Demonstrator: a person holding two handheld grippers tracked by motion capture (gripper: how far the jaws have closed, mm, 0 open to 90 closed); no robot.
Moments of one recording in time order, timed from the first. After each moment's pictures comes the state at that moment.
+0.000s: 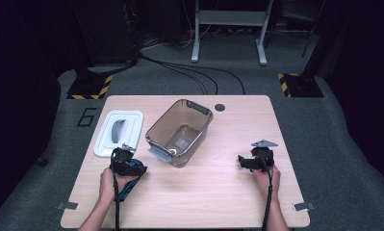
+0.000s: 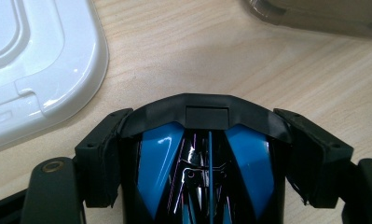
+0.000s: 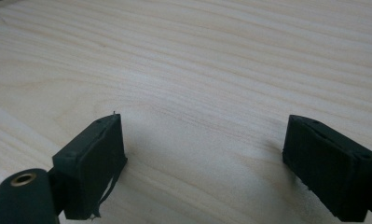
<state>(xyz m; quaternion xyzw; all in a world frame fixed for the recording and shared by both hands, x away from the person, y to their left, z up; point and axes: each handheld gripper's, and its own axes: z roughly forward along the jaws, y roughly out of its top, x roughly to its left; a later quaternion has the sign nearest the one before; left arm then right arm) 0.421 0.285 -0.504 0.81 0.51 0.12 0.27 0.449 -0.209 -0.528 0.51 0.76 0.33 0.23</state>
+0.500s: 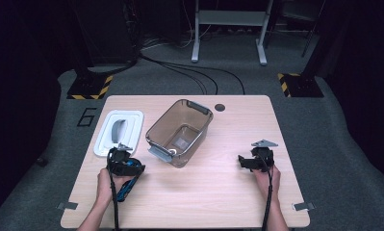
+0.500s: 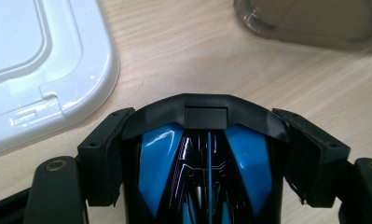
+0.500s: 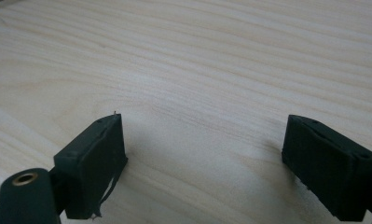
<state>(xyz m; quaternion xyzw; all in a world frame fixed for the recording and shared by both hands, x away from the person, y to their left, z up) 0.413 0.294 -0.493 0.79 0.51 0.13 0.31 0.449 -0.209 -0.528 0.51 0.76 0.33 0.23</state>
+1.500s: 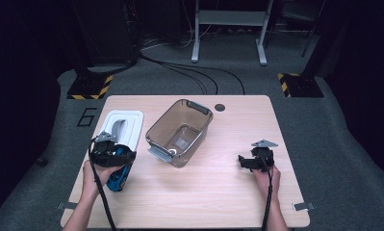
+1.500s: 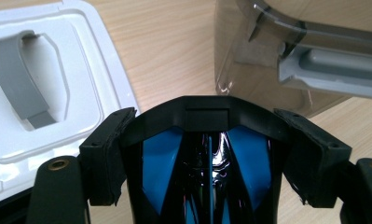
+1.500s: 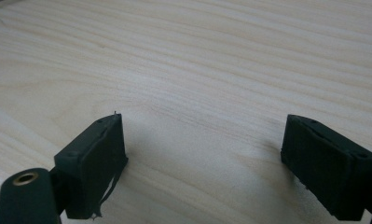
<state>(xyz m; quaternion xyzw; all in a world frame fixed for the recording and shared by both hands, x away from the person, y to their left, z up) 0.408 0.318 -0.430 0.76 0.49 0.16 0.39 0.449 -0.208 -0.528 0.52 0.75 0.34 0.23</state>
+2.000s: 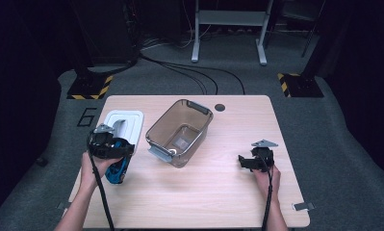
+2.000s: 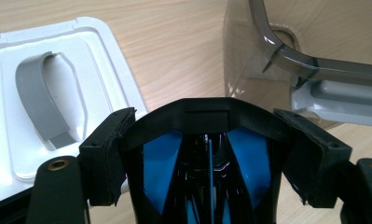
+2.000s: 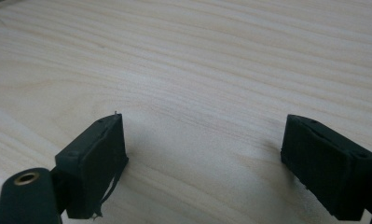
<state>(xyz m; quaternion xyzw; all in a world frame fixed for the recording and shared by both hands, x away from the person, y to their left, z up) 0.426 0.324 -0.415 0.77 0.49 0.16 0.38 0.449 -0.209 -0.528 0.51 0.76 0.33 0.23</state>
